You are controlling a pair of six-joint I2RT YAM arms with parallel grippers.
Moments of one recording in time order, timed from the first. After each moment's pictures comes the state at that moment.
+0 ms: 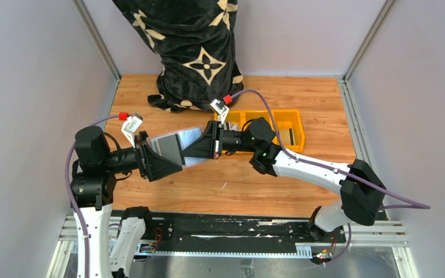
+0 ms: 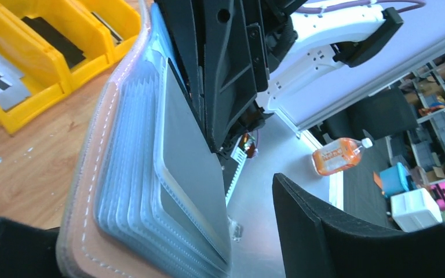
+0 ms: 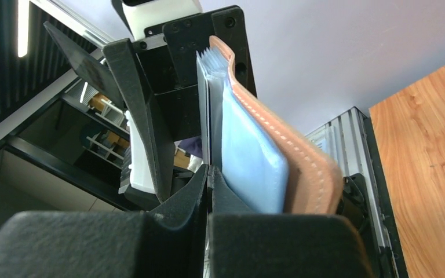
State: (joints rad) left arm 0.08 0.64 1.06 -0.77 1.30 -0.34; right arm 0.98 1.46 1.02 0.79 -0.65 1.12
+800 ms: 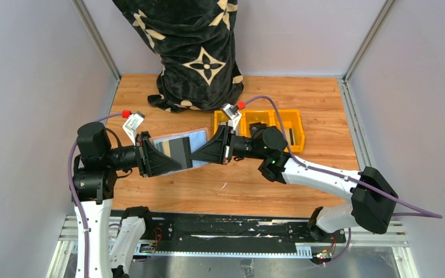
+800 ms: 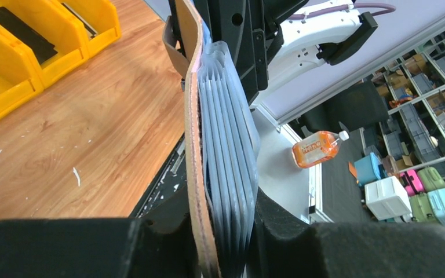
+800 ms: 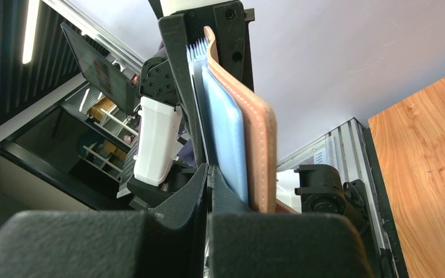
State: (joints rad) left arm 0.08 0.68 1.06 -0.77 1.39 -0.35; right arm 0.98 1.36 0.87 0.89 -0.60 1.12
